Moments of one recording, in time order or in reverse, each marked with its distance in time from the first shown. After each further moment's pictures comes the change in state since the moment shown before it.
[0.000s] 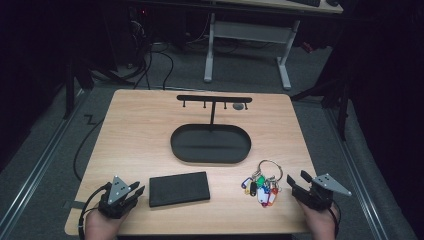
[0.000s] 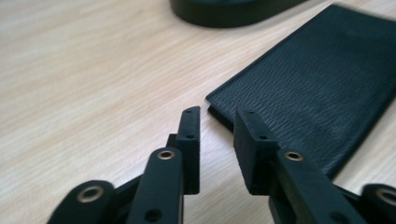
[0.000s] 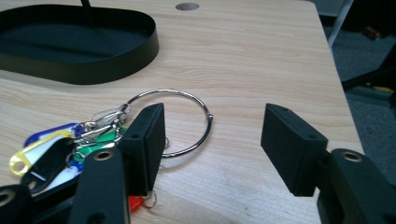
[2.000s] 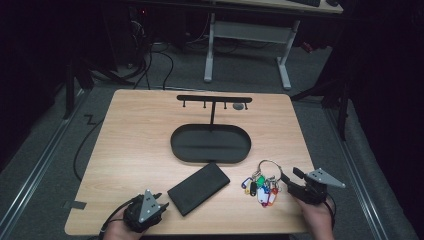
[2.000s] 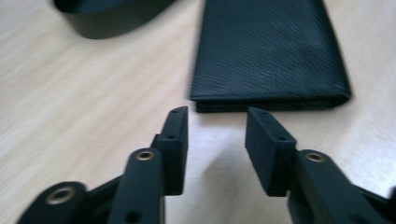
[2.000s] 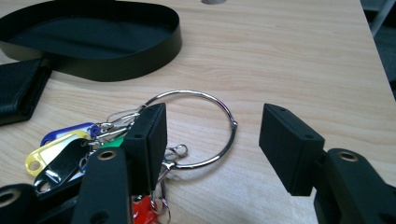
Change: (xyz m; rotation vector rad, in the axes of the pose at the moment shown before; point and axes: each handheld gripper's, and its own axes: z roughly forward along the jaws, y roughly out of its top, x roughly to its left) left arm -0.067 0.010 0.010 0.026 -0.082 0.236; right arm -0.002 0.004 0.019 0.030 0.108 -0.012
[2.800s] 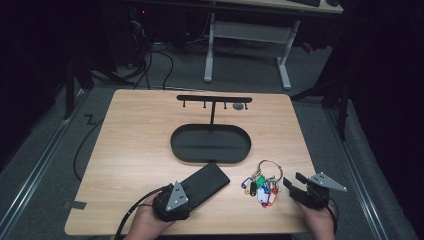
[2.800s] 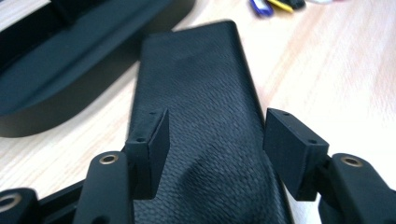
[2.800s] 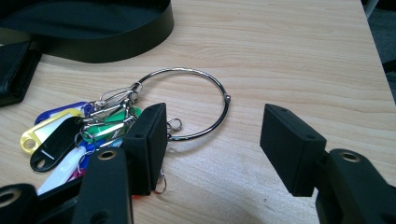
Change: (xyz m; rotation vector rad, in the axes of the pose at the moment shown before) left arm -0.025 0.053 0.043 -0.078 -0.182 0.079; right arm 0.000 -0.009 -0.008 0.048 -0.028 0.016
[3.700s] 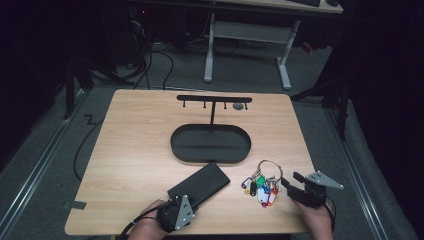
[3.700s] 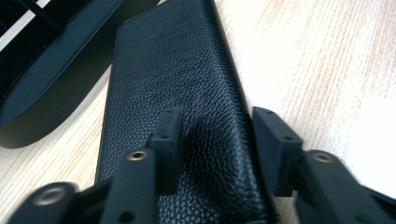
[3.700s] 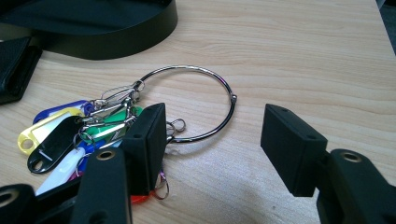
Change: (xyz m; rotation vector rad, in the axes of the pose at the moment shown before) left arm -0.027 -0.014 0.008 0.054 0.083 0.205; right arm 0.001 0.000 0.008 0.015 0.017 0.000
